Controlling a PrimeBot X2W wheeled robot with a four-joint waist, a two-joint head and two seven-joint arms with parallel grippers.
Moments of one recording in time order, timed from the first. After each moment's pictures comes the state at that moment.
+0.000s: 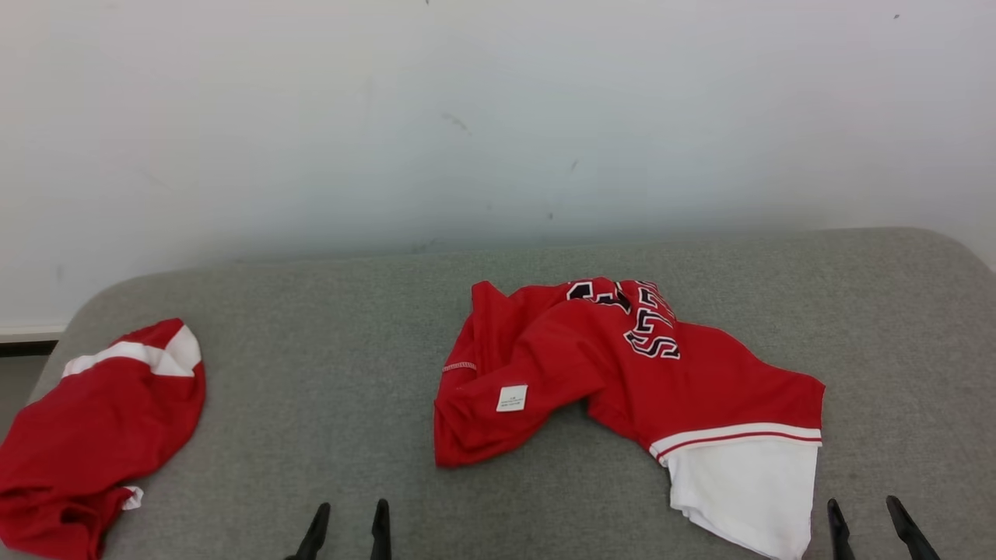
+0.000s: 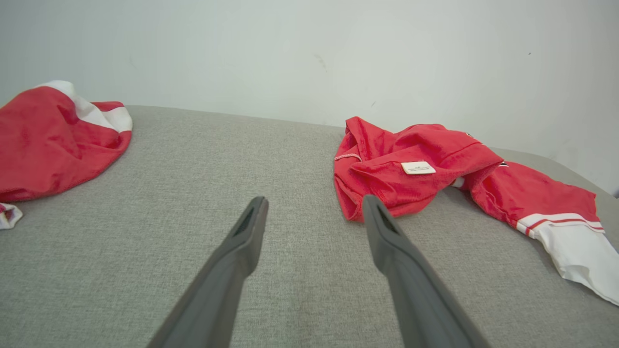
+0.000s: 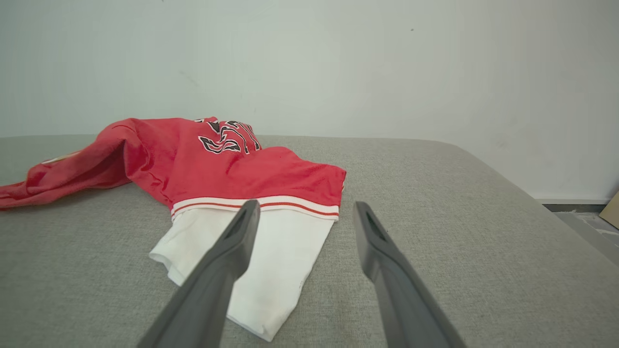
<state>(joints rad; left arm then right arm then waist) 0.06 0.05 -0.23 0.22 -0.23 0.09 -0.26 0.07 -0.10 -0.04 0.30 0.16 0.13 -0.26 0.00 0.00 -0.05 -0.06</state>
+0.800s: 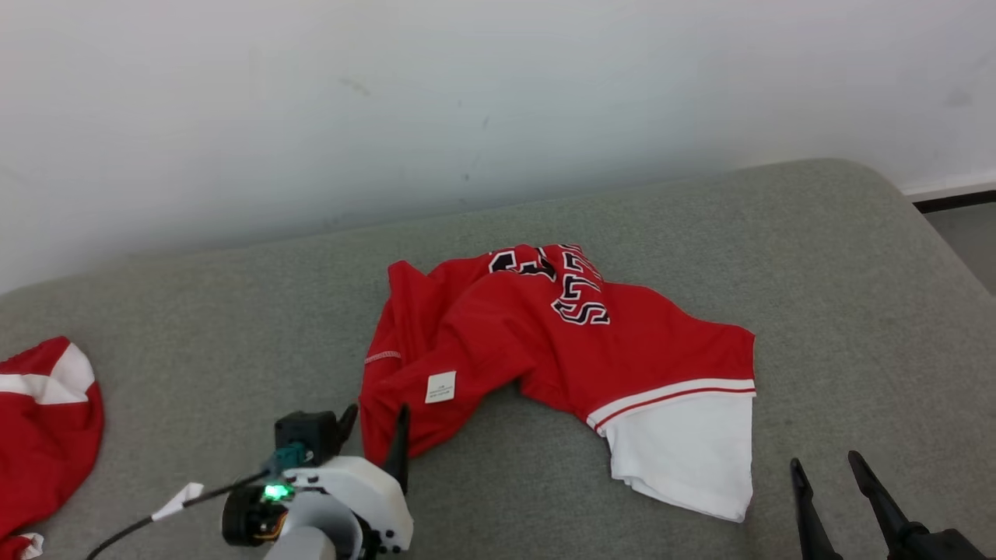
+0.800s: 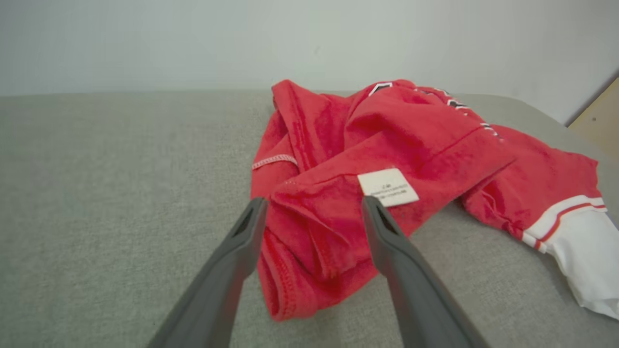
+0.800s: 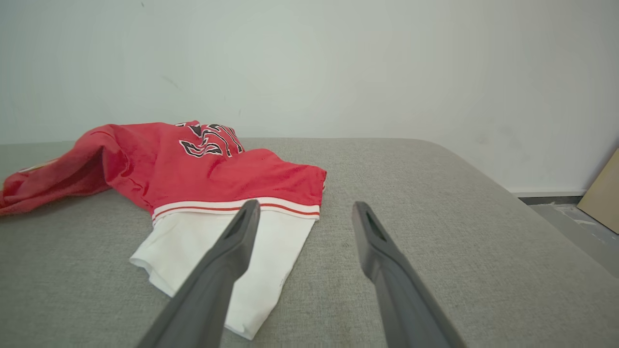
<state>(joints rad) -0.38 0.05 -0.28 0.66 -0.29 0.06 -0.19 0.00 -0.09 0.04 0.26 0.17 0.13 -0.26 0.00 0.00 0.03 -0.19</state>
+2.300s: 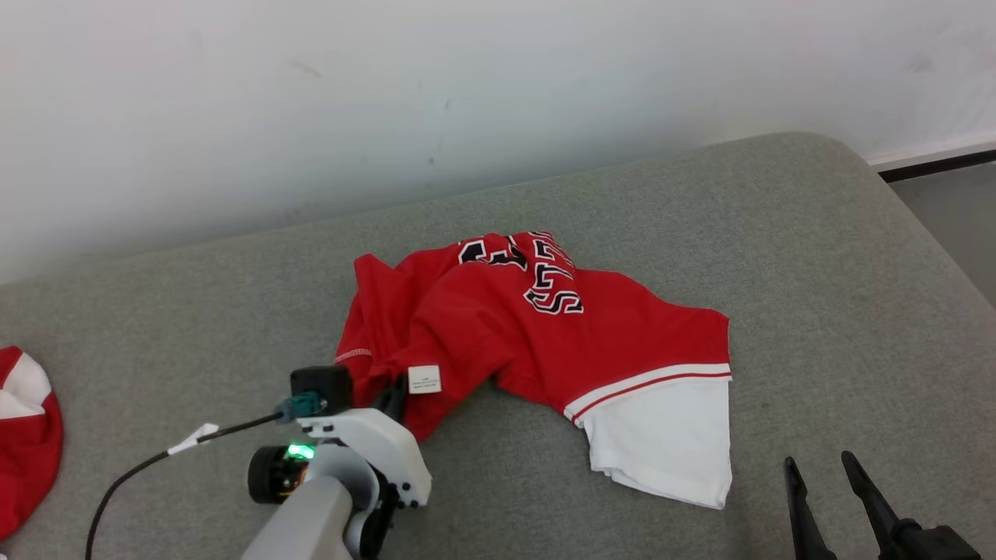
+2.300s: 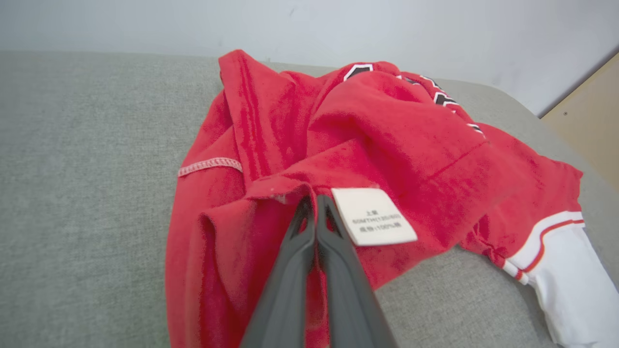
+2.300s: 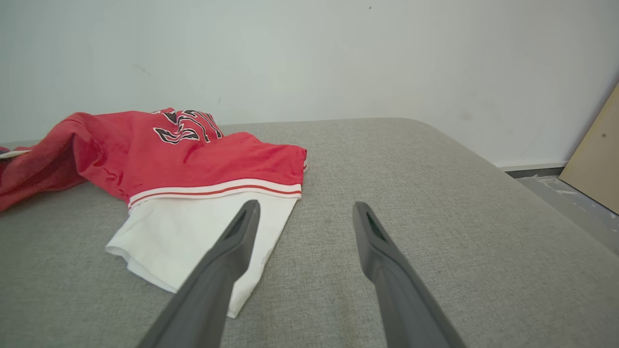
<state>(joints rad) -0.59 0.05 -0.41 0.93 -0.52 -0.01 -0.16 -0.02 -0.07 0.04 0.29 0.18 0.13 -0.26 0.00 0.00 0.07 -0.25</state>
